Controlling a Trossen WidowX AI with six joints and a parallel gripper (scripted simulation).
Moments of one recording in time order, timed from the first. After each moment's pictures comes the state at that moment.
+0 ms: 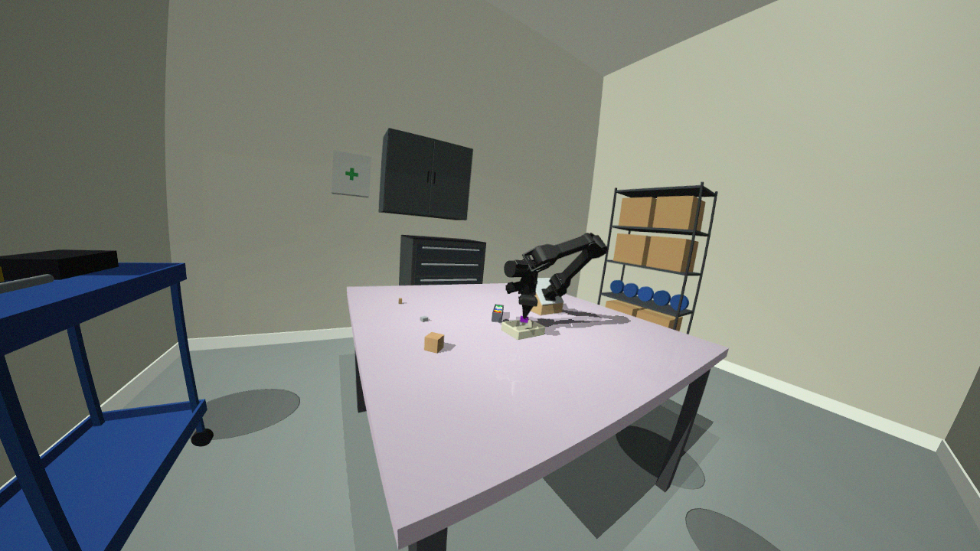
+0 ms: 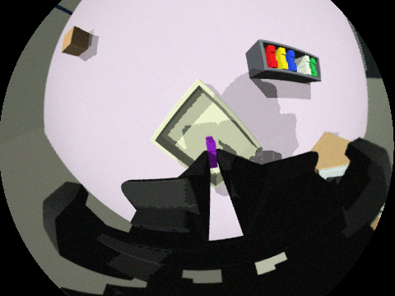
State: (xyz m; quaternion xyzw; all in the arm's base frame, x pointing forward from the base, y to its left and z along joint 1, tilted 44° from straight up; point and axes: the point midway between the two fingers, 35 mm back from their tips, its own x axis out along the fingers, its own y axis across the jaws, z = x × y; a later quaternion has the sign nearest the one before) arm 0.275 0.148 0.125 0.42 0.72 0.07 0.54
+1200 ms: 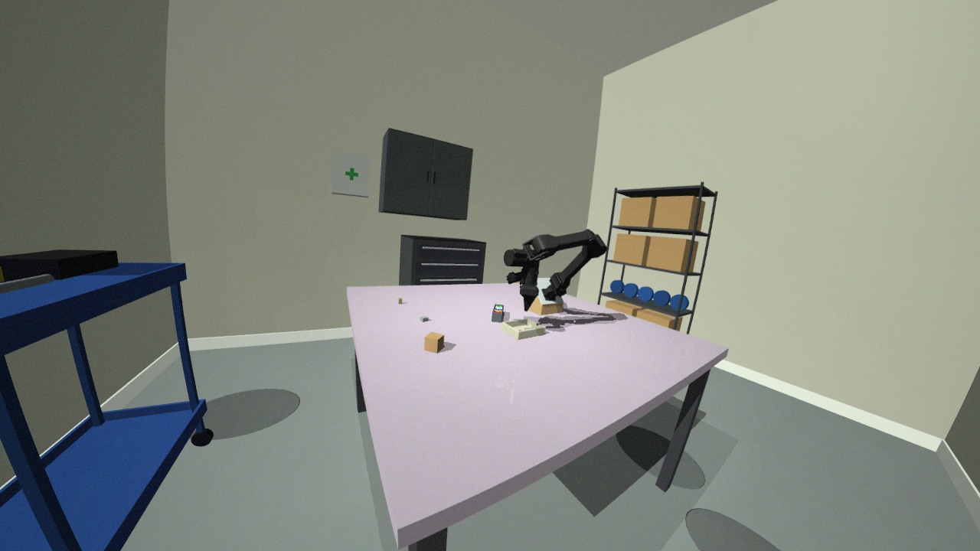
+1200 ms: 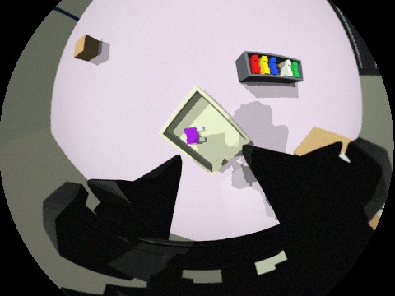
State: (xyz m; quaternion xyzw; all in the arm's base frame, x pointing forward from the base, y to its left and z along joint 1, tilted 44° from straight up) arm 0.276 0.122 0.149 0.43 0.73 0.07 0.54
